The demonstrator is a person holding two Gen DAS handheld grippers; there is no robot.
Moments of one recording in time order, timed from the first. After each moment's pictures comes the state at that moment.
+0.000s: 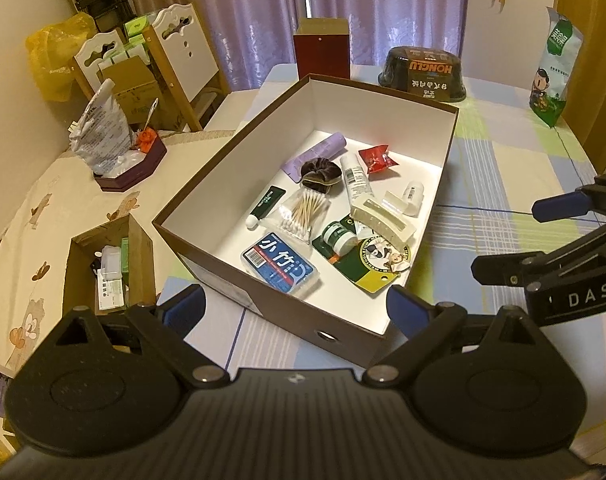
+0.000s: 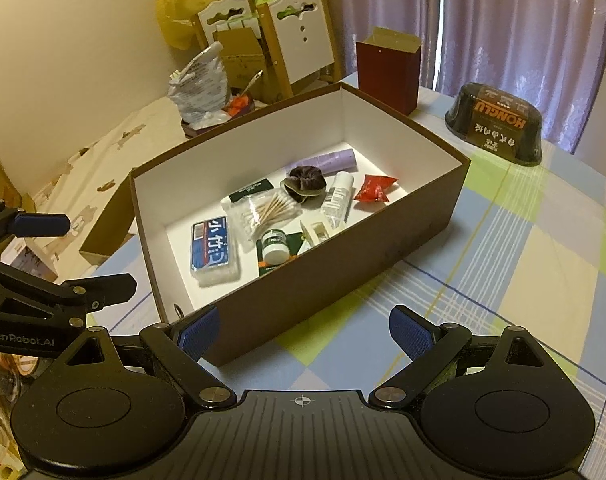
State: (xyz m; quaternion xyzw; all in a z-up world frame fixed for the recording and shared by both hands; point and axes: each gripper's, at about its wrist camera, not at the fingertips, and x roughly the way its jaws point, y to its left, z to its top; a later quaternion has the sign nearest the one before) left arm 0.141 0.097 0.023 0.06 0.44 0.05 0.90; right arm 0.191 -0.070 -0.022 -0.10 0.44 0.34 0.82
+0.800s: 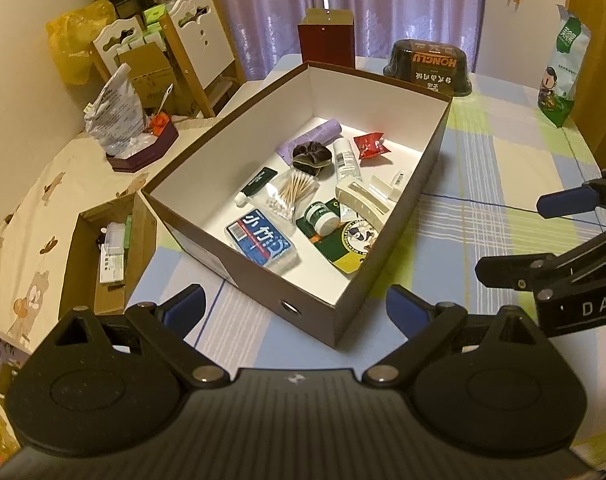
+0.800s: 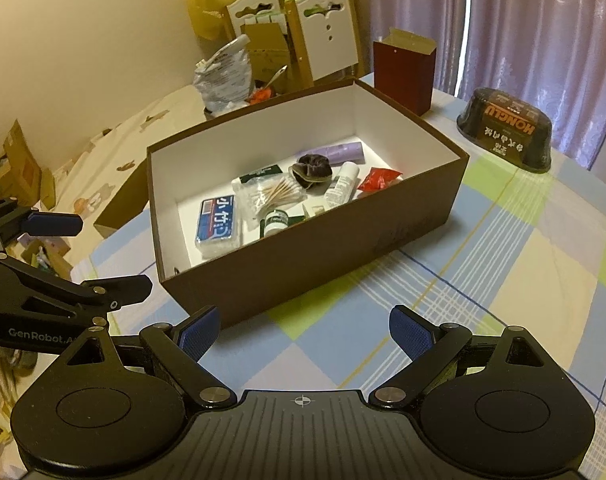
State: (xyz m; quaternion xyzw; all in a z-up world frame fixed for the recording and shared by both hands) left arm 0.124 0.059 0.011 0.03 0.45 0.09 0.89; right arm 0.183 -0.100 -0.025 -0.12 0.43 0.38 0.81
